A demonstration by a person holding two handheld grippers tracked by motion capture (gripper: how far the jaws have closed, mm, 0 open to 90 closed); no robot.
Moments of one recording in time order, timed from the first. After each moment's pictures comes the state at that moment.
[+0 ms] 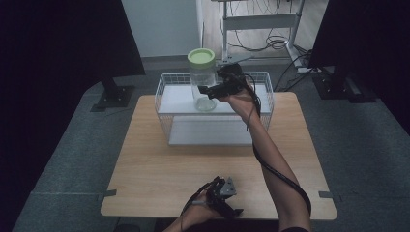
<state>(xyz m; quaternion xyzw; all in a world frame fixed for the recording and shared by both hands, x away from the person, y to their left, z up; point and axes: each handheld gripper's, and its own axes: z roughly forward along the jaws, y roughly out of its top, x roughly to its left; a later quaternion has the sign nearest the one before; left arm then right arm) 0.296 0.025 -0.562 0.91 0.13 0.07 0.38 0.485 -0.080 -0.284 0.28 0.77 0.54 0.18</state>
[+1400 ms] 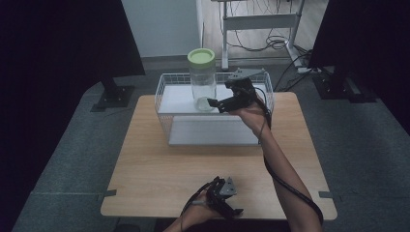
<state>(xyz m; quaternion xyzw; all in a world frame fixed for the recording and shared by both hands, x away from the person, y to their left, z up) 0.296 0.025 -0.562 0.91 0.13 0.07 0.38 0.459 -0.106 -0.311 0.27 0.78 0.54 0.18</state>
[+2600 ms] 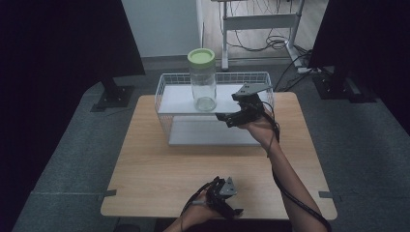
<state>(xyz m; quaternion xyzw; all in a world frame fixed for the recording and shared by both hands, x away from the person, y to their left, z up) 0.296 0.025 -0.562 0.91 0.13 0.07 0.38 0.433 -0.127 -0.339 0.26 0.79 0.52 0.19</state>
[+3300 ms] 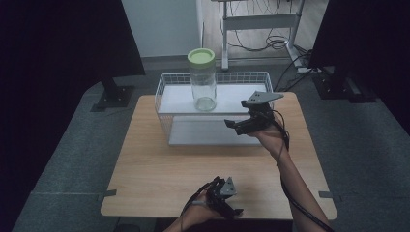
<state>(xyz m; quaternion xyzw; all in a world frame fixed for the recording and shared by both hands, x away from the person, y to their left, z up) 0.296 0.025 -0.562 0.91 0.13 0.07 0.38 0.415 -0.150 -0.353 0.27 0.79 0.52 0.20</state>
